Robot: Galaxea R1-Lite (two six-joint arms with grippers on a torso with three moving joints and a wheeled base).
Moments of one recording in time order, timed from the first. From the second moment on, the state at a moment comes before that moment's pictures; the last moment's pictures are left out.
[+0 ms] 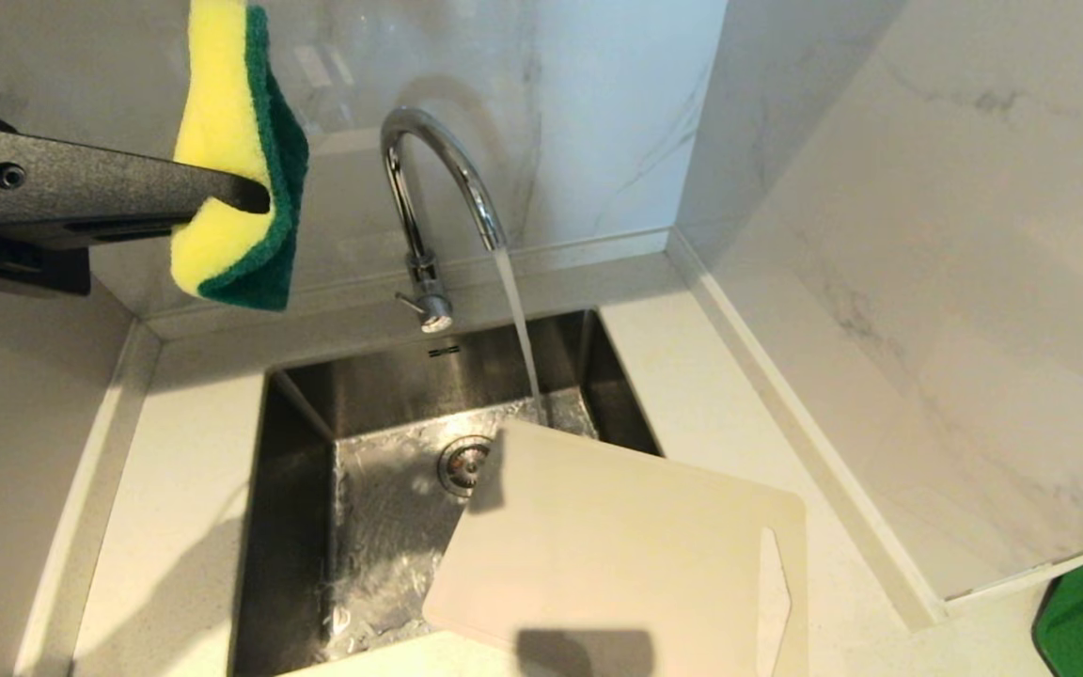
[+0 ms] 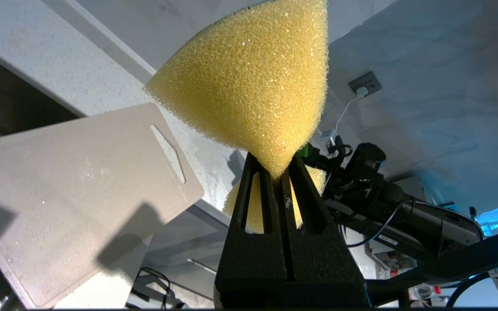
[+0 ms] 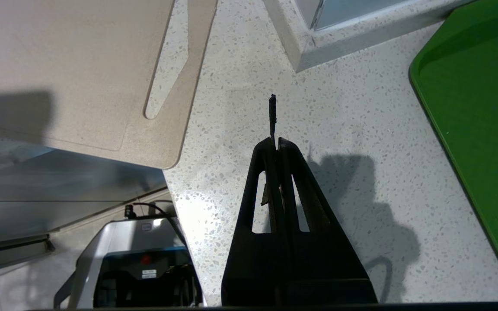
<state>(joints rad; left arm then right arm) -0.59 1.33 -1.38 0.16 -0.69 -0.37 -0.08 0.28 0.00 0.00 0.00 0.02</state>
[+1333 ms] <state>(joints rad) -0.58 1.43 -1.46 0.13 -0.68 -0.37 -0.08 0.28 0.00 0.00 0.00 0.01</state>
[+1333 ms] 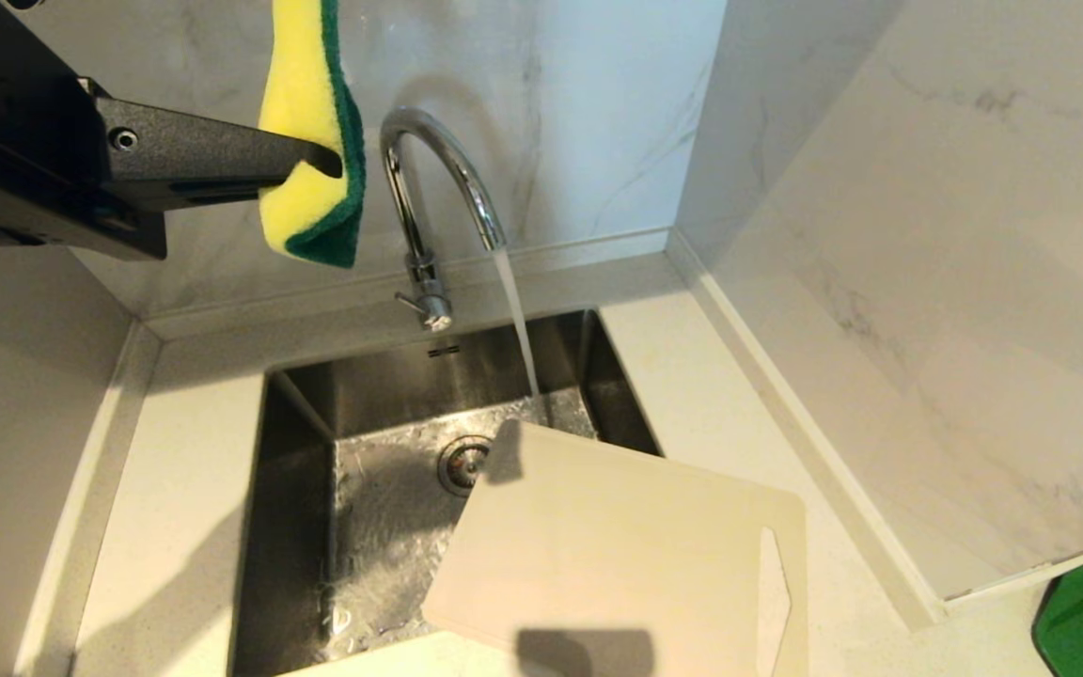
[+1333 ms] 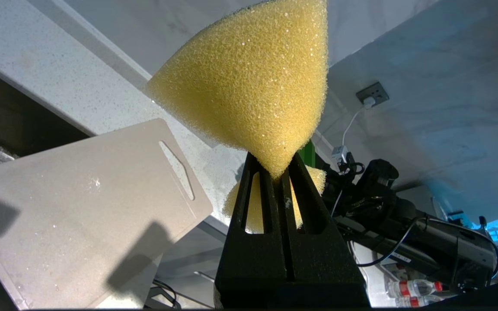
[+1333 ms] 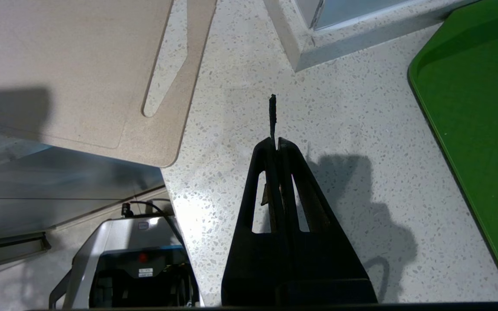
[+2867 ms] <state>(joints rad) -0.58 1.48 -1.52 0.14 -0.67 -0.37 0.01 0.00 0.00 0.00 -0.01 0.02</state>
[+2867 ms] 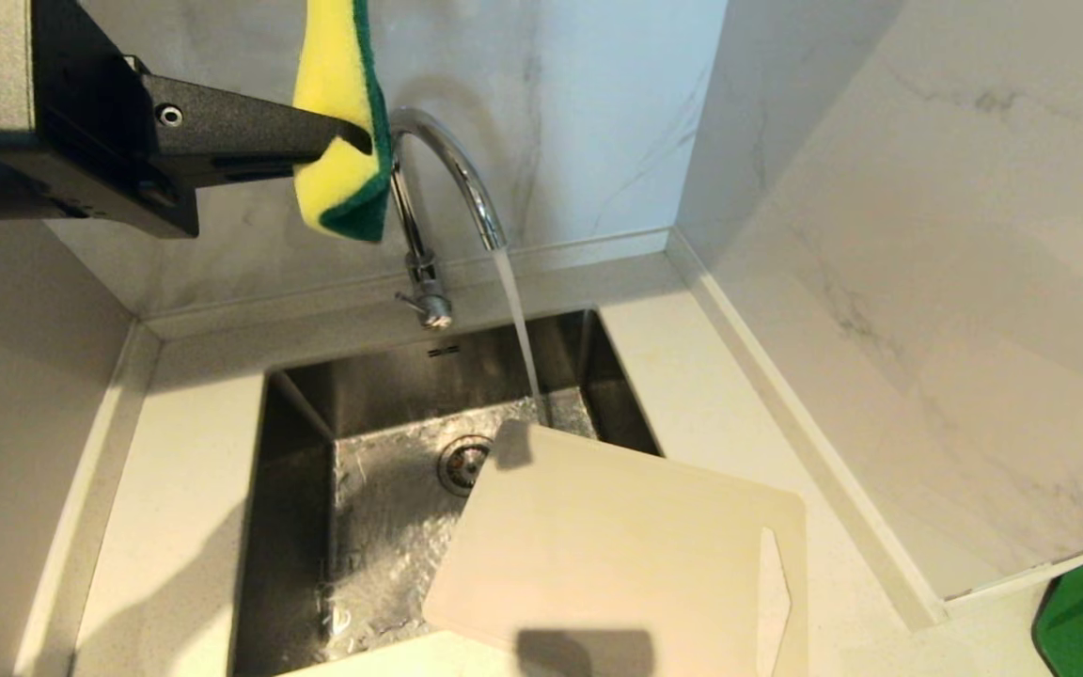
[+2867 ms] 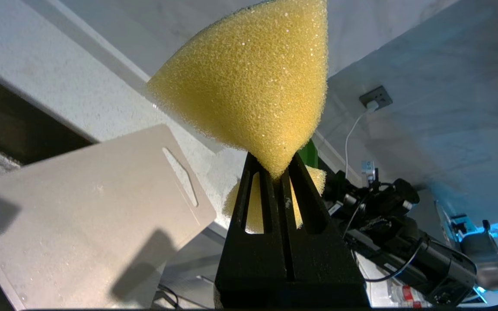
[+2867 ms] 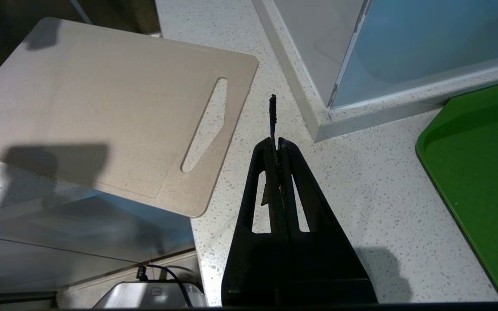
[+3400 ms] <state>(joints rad) -0.57 1.66 -1.49 0.11 -0.38 -0.29 0.01 0.00 0.00 0.00 -0.01 0.02</state>
